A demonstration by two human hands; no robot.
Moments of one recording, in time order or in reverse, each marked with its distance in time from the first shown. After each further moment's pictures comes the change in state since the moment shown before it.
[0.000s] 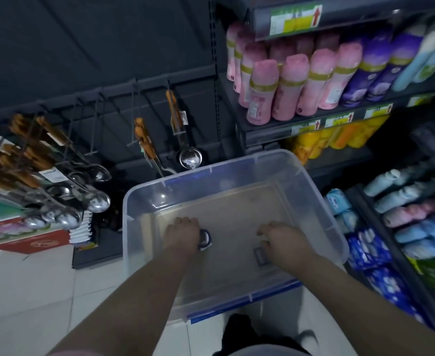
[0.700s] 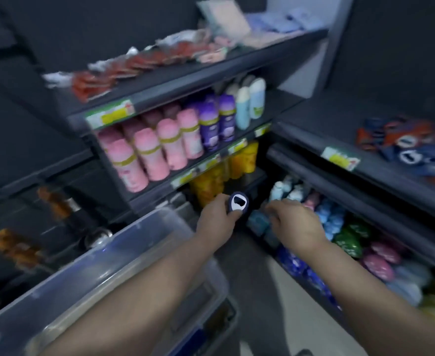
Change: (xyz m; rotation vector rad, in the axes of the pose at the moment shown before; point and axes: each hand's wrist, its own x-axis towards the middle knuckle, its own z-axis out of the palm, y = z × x) left_hand -0.007 0.285 -0.178 -0.889 0.231 0.524; right_hand -0.119 0.192 -0.099 0.119 0.547 0.560
